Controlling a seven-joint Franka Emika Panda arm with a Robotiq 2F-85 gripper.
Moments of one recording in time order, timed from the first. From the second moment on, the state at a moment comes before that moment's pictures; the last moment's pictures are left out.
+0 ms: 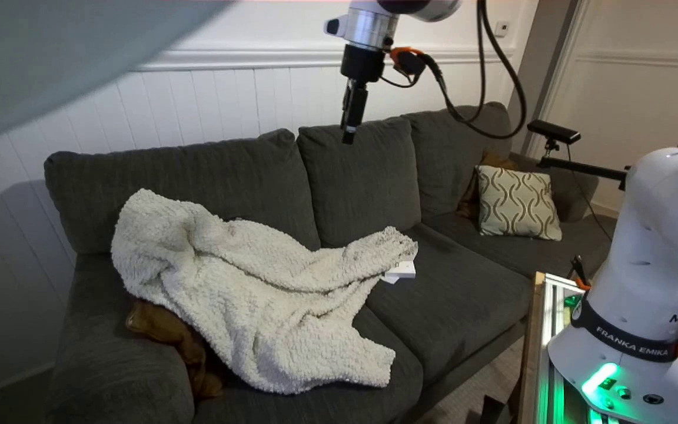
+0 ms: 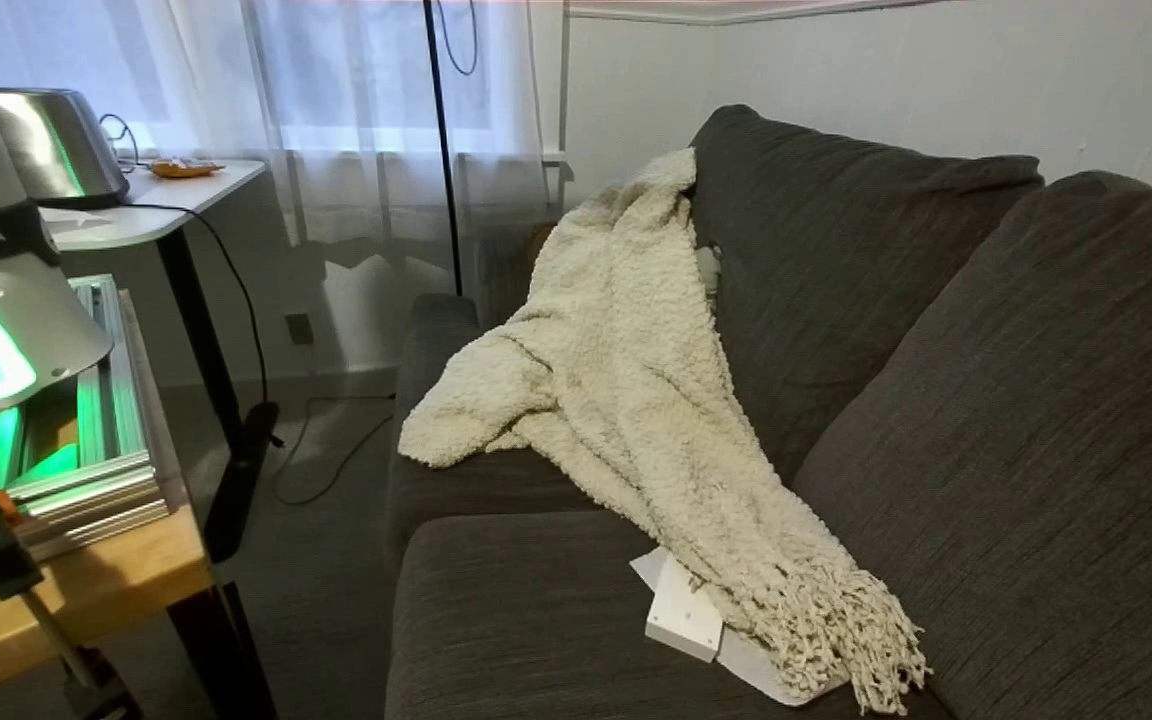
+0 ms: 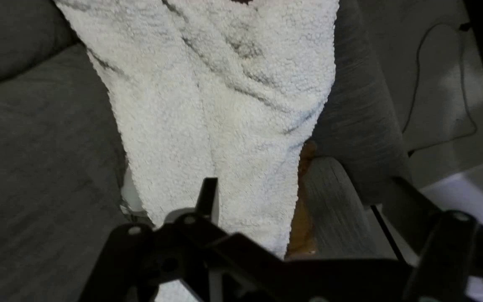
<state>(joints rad) 0.13 -0.22 -0.15 -2.17 0.04 2.15 -0.63</state>
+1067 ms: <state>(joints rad) -0.09 0.41 -0.03 -1.75 0.37 2.30 -1.05</state>
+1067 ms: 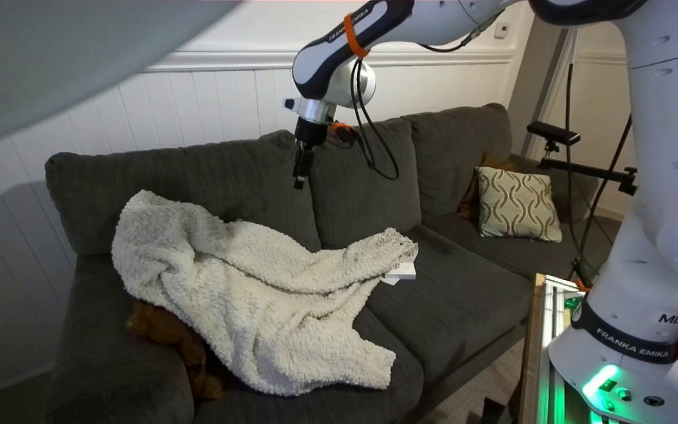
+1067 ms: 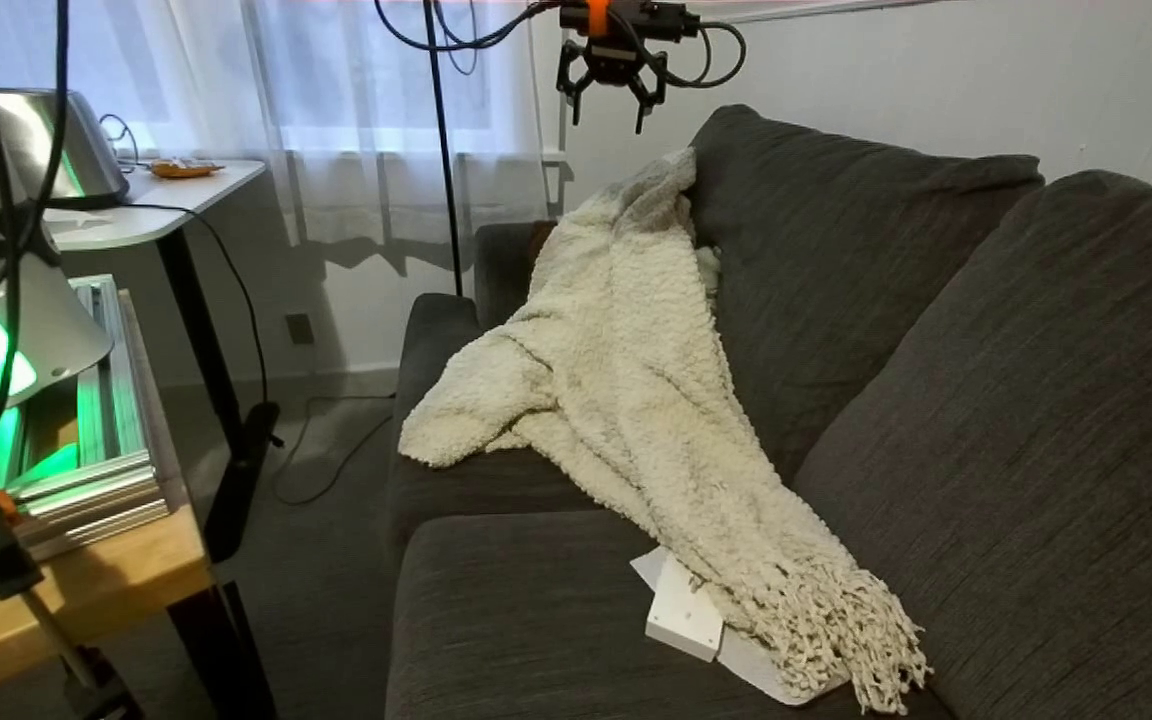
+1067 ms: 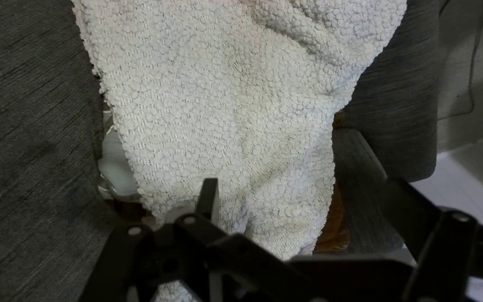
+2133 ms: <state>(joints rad) -0.10 0.74 0.13 -1.63 0.36 2.89 -0.88</state>
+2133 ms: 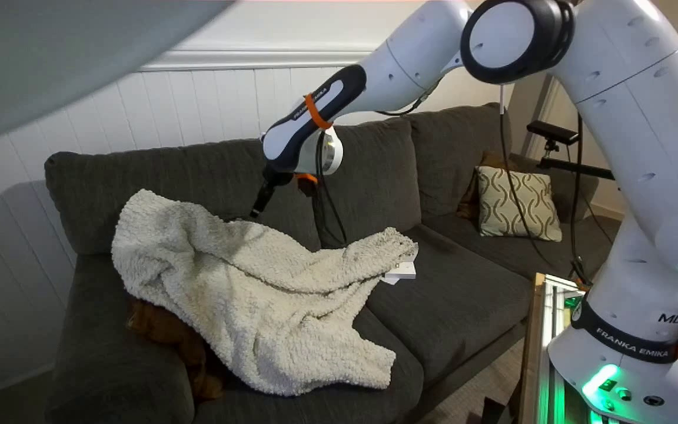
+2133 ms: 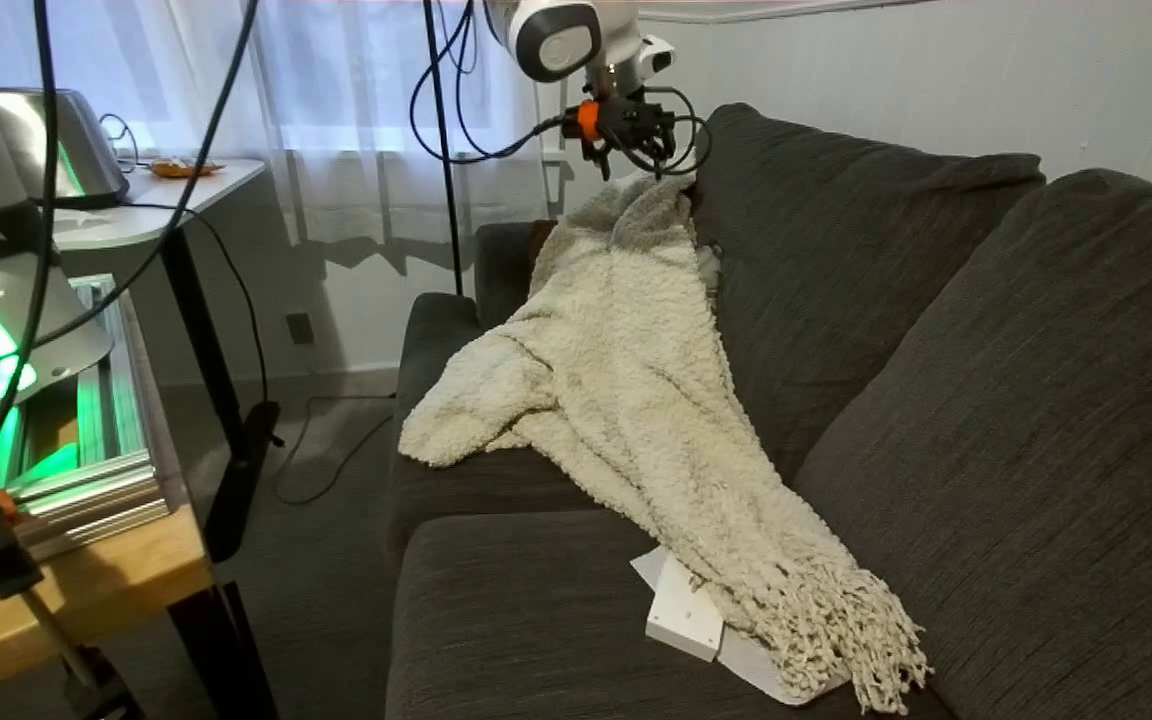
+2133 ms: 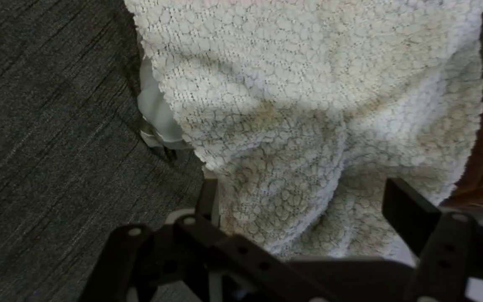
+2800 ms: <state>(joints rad) -0.12 1.12 0.13 -1.25 0.11 2.96 -0.60</state>
